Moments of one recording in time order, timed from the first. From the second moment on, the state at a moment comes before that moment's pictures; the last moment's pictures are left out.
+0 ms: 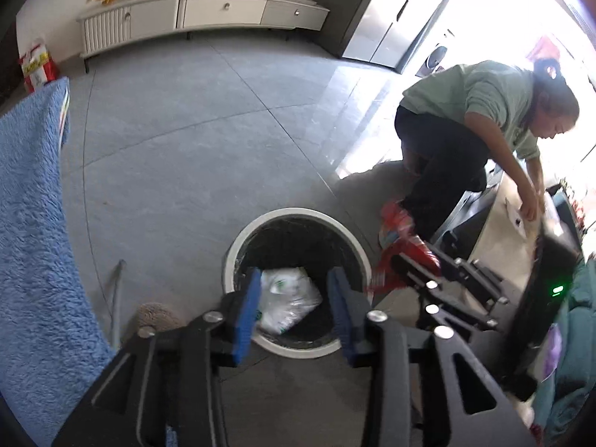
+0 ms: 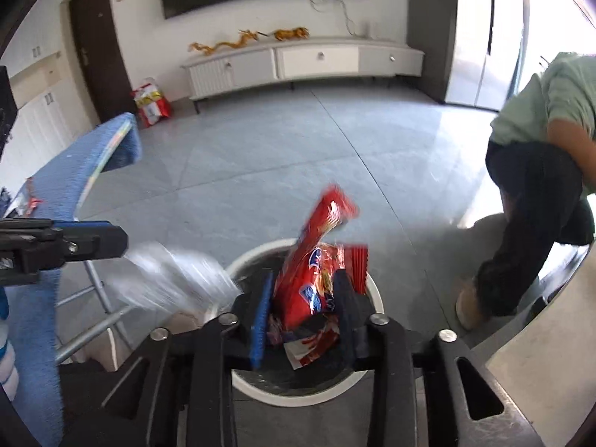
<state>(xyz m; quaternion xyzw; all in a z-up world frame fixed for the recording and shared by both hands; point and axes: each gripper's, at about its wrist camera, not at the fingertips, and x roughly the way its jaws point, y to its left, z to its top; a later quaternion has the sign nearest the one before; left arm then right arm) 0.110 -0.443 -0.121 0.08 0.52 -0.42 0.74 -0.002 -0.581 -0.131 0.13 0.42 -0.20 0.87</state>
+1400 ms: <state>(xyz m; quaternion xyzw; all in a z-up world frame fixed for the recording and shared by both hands) 0.055 -0.017 0.026 0.01 0.28 -0.15 0.95 -0.002 -0.292 0.047 0.01 0.29 -0.01 0.96</state>
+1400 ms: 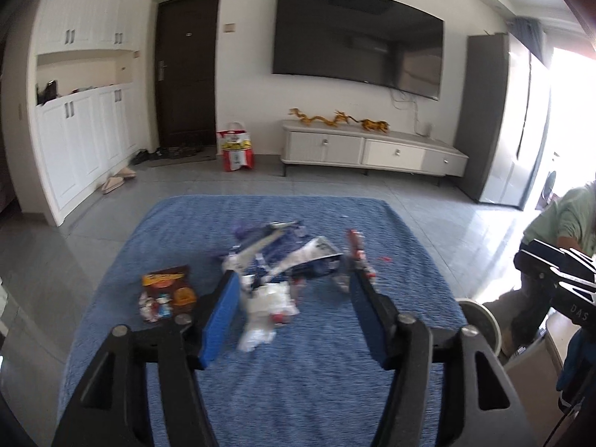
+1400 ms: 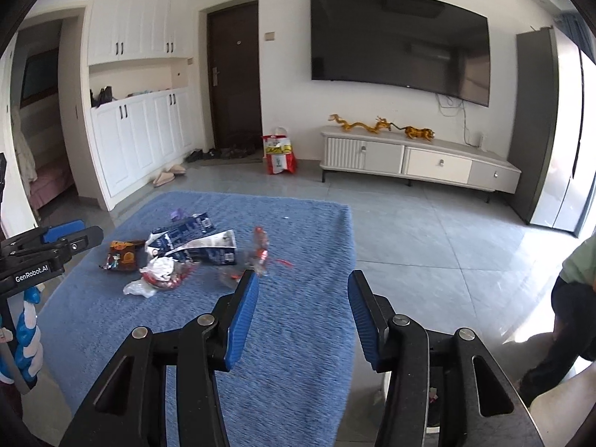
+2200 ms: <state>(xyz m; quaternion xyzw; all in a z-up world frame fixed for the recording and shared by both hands) 0.098 0.075 -0.038 -0.05 0.33 -0.11 0.94 0.072 -0.232 0.004 0.00 0.36 0.03 0.93</state>
